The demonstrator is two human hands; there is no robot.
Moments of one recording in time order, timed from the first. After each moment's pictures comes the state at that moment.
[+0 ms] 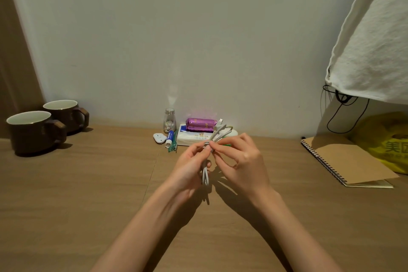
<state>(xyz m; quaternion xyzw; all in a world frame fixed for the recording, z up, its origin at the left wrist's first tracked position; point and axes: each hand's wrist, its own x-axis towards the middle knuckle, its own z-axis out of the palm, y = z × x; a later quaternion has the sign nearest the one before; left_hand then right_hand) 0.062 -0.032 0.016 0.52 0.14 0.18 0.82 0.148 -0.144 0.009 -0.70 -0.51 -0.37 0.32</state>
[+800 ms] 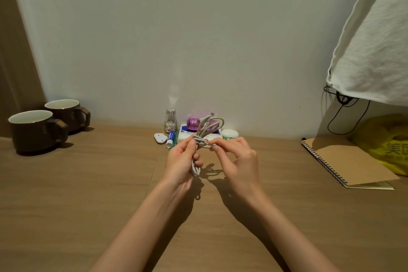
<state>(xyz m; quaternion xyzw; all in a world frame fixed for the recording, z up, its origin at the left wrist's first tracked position) 0.066 -0.020 0.018 0.42 0.14 0.27 0.85 0.133 -0.131 0.008 -0.71 -0.44 -0.24 0.49</state>
